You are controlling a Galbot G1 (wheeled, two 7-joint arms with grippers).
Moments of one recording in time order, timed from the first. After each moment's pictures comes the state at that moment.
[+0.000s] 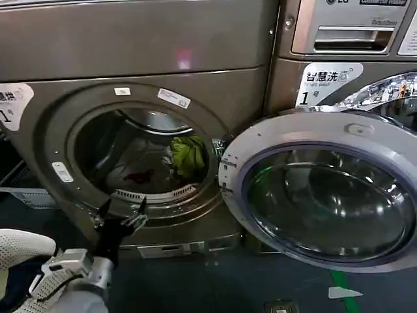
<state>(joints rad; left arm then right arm) 1.41 -1.40 -0.57 -2.33 -0.24 0.49 -0.08 -1.71 0.85 2.47 1.72 0.74 -0.38 -0.14</state>
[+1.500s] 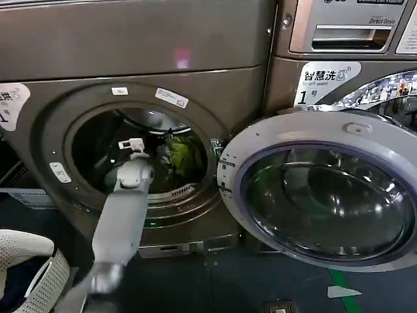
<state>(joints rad) 0.35 -1.45 -0.39 -1.08 -0.17 0.32 -0.01 -1.75 0.82 2.53 1.71 0.73 -0.43 -0.15</state>
